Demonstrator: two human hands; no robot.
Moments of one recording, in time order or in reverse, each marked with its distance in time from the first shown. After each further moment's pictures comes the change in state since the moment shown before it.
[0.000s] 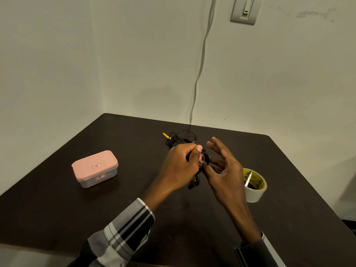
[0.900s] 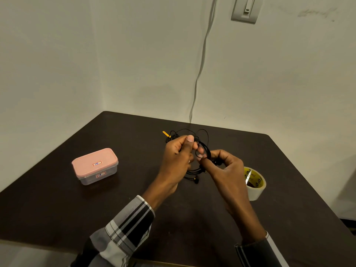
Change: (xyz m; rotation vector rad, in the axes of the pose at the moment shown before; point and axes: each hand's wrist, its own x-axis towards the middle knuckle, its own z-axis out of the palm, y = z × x) left_hand -0.001 0.009 0.003 -0.622 0.117 -0.229; right_hand -0.001 -0.026 -0.002 0.177 0.025 0.137
